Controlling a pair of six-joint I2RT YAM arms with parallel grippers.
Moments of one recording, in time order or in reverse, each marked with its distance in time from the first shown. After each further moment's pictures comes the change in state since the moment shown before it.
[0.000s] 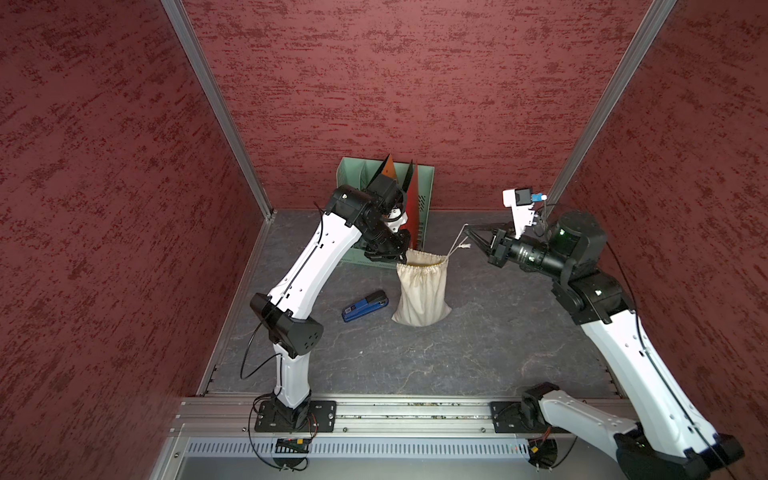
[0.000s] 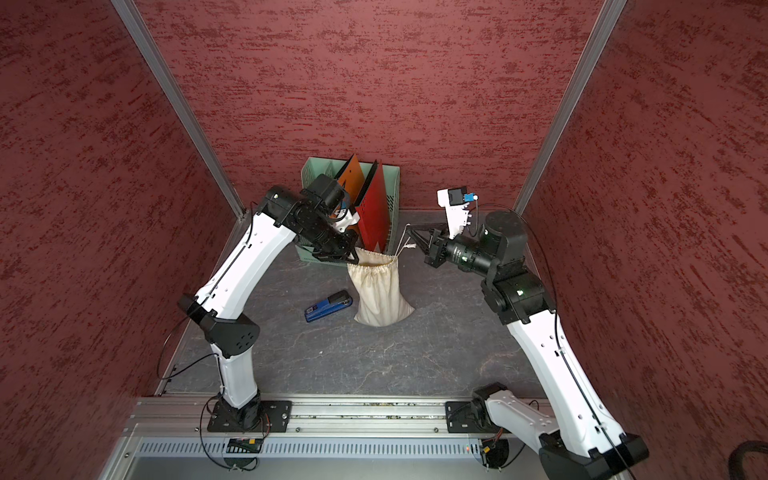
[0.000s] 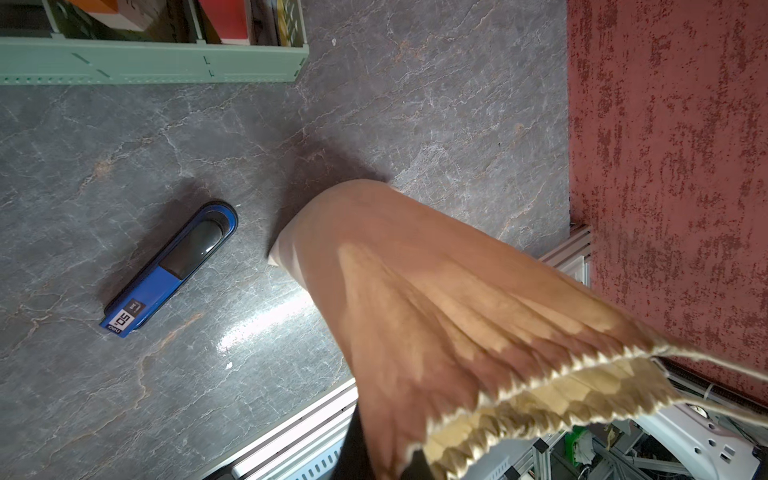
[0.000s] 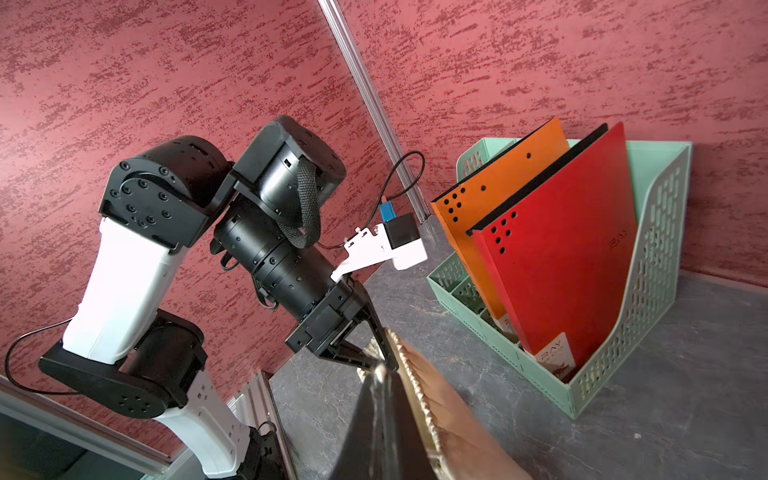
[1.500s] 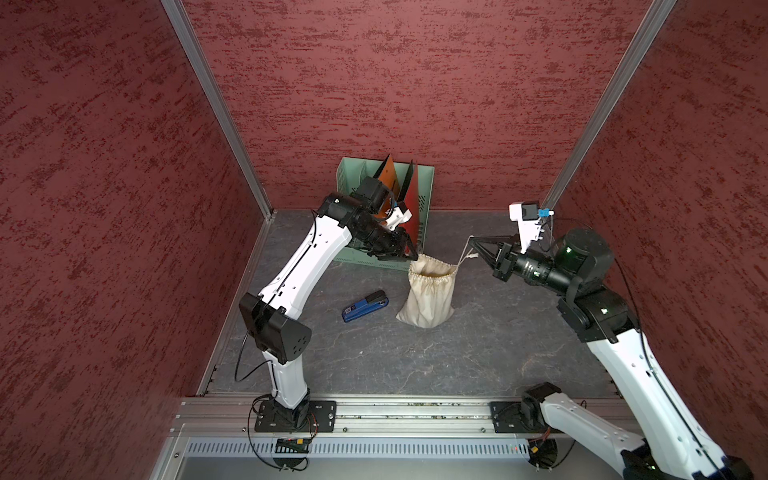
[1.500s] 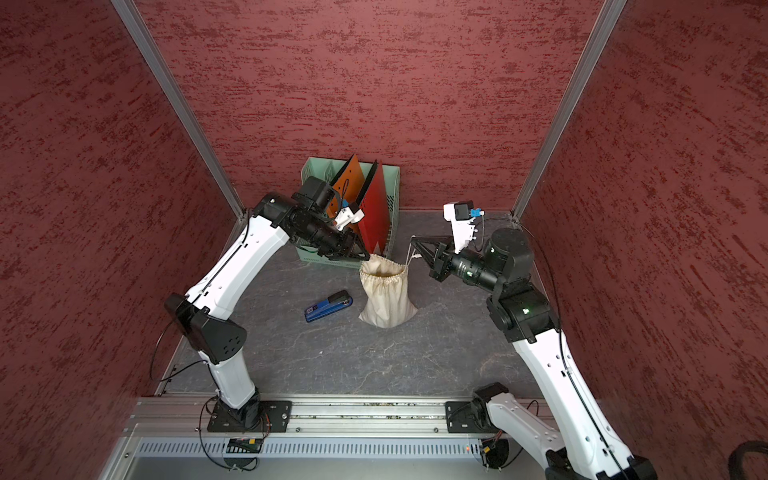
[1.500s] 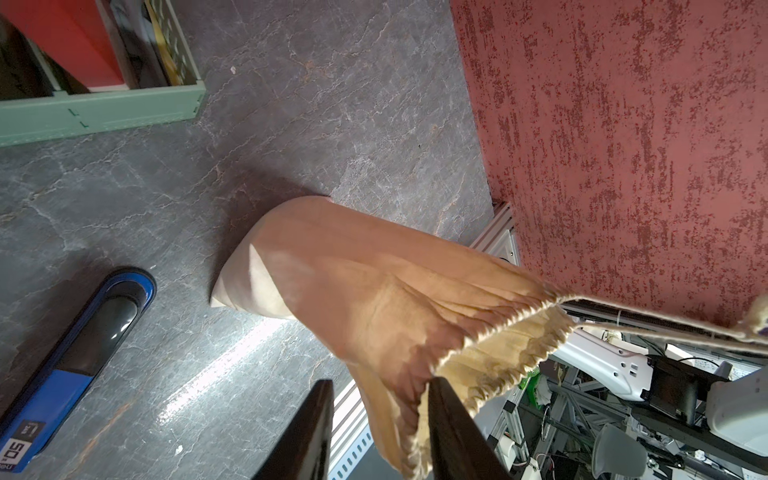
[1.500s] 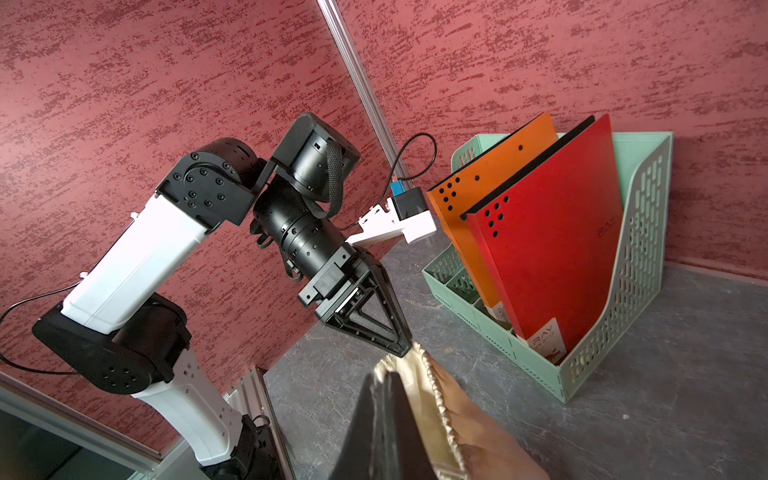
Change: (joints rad) left arm 0.079 -0.088 -0.264 0.267 0.277 0.142; right arm 0.000 -0.085 -0.090 -0.011 -0.007 -0.006
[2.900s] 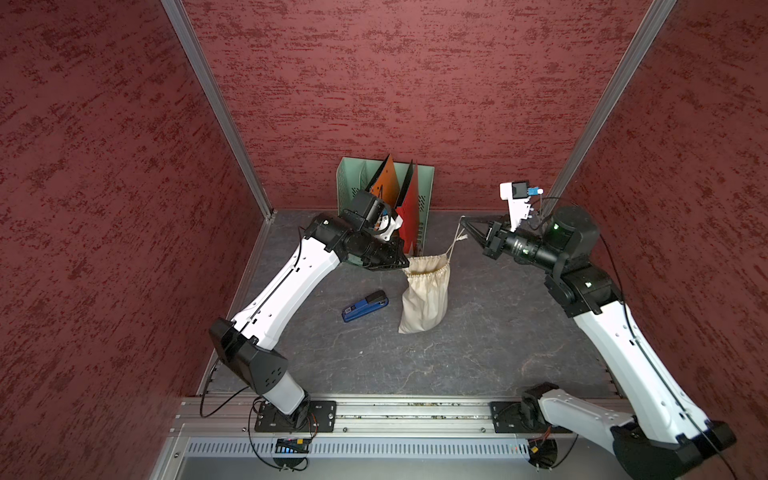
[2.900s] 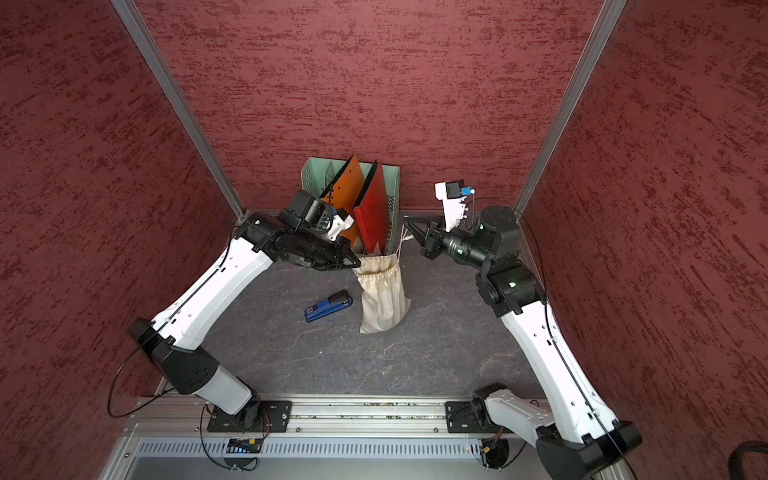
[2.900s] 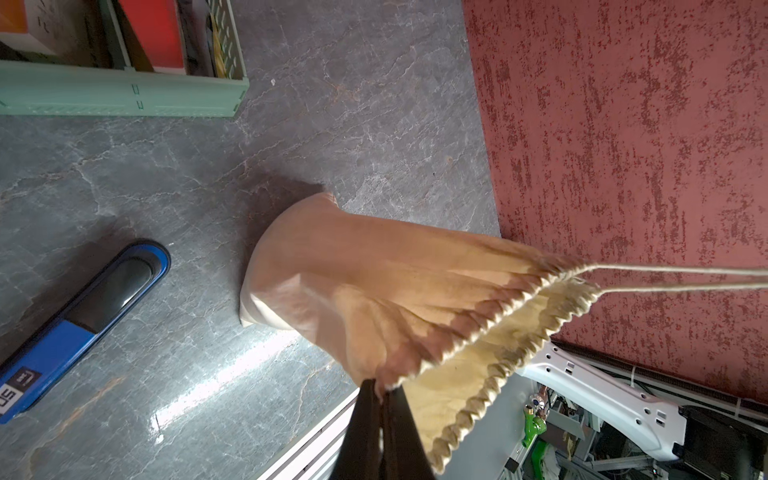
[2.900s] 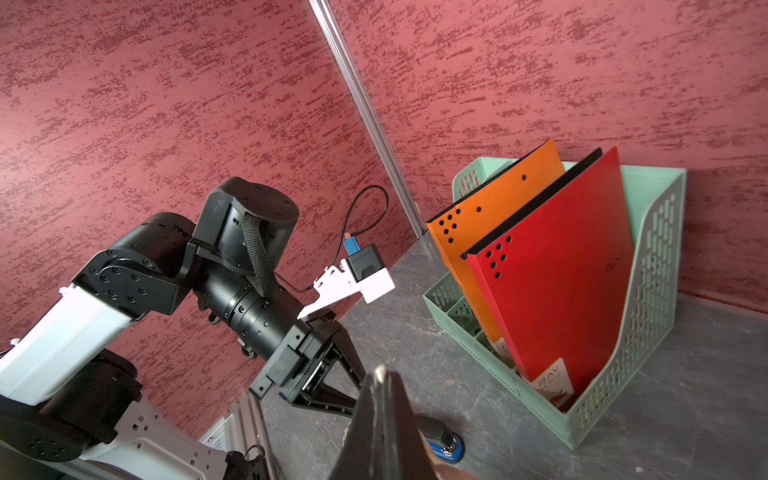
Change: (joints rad) left arm -0.044 -0.225 -0.275 0.213 -0.146 -0.210; right arm 0.003 0.190 0.145 0.085 -0.014 0.028
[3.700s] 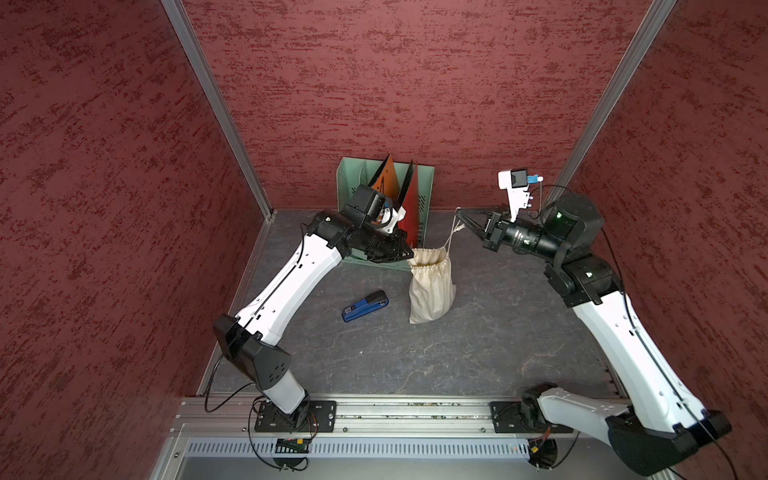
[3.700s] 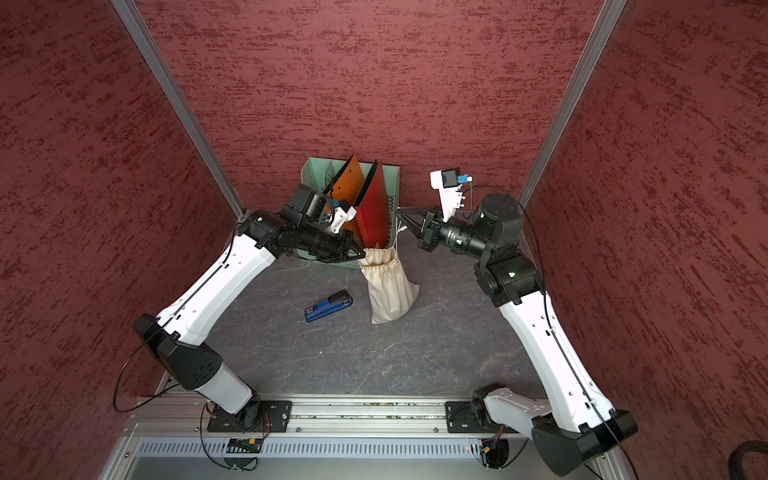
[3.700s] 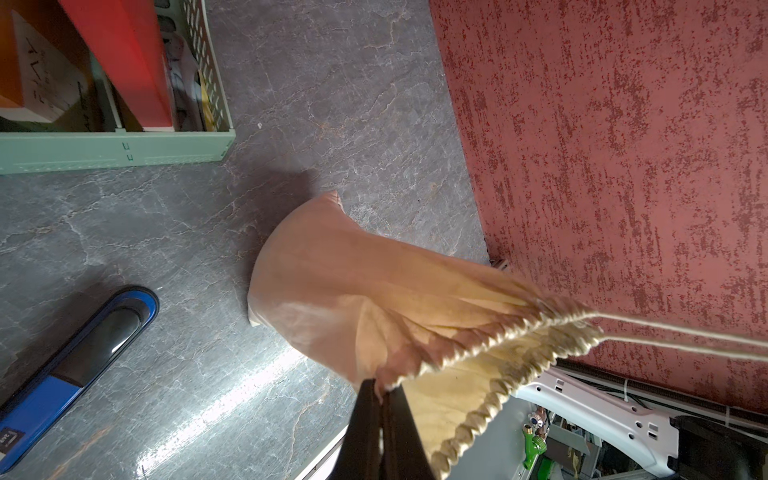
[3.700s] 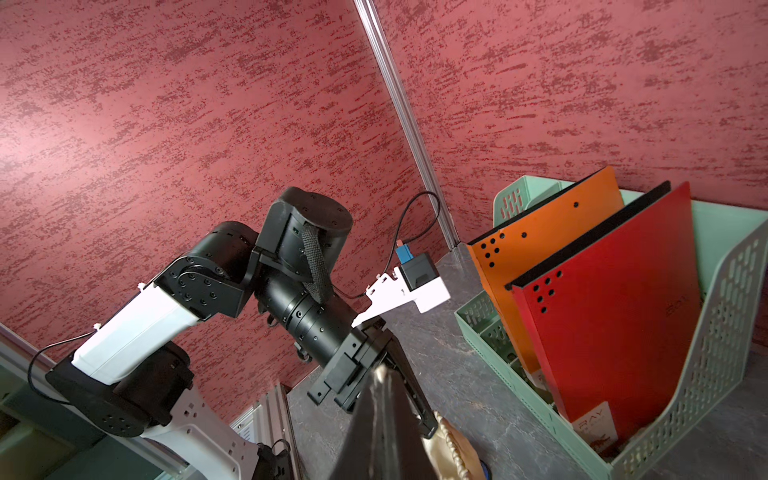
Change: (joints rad) left arm 0.002 0.030 0.033 0.061 0.010 0.002; right arm 0.014 0.026 0.080 0.015 -0.082 0.020
